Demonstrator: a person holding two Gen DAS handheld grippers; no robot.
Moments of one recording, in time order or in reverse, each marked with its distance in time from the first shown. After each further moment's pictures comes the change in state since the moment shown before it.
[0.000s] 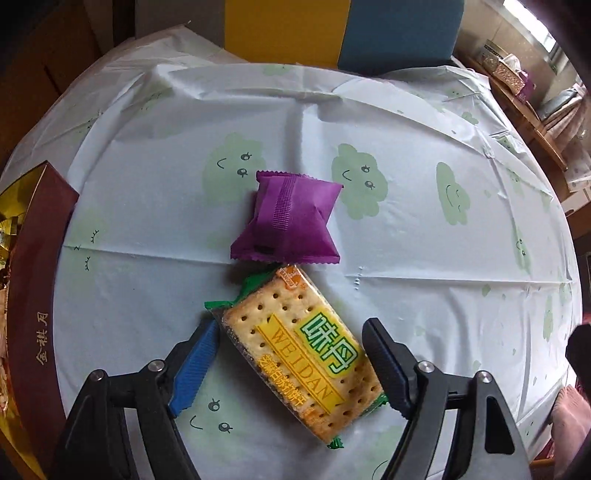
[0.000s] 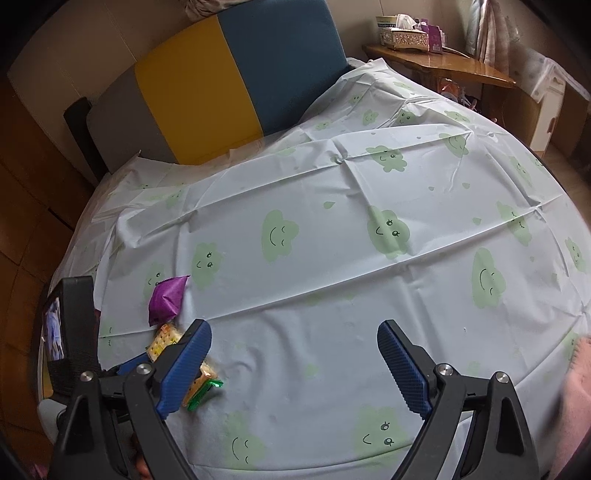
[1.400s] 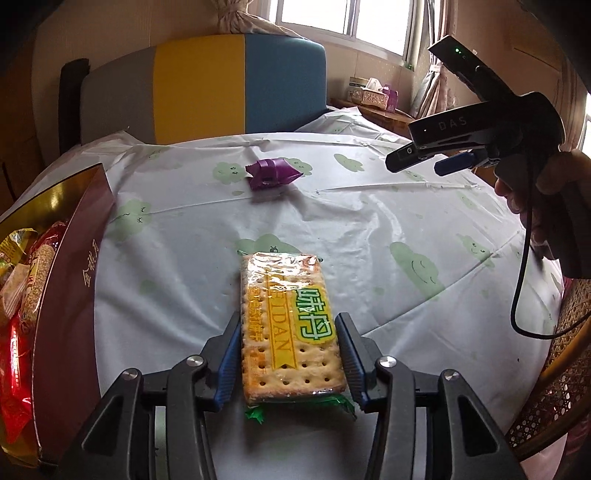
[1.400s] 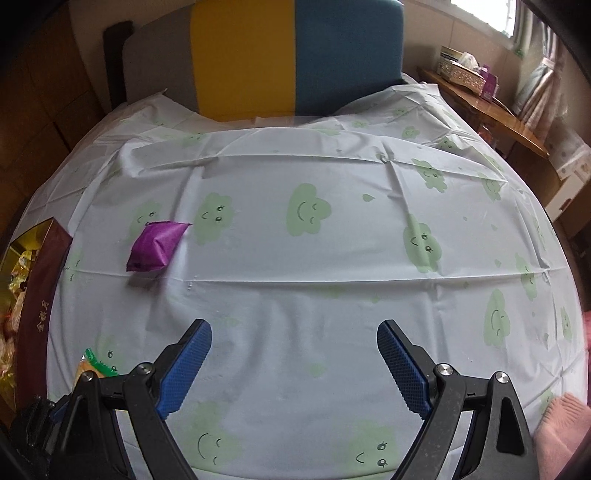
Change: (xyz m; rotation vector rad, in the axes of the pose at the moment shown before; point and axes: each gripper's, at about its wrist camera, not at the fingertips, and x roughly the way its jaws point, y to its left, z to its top) left arm -0.047 0.093 -0.153 0.358 -0.426 -0.238; right arm 0.034 0.053 -0.022 -0.329 0.039 -0.078
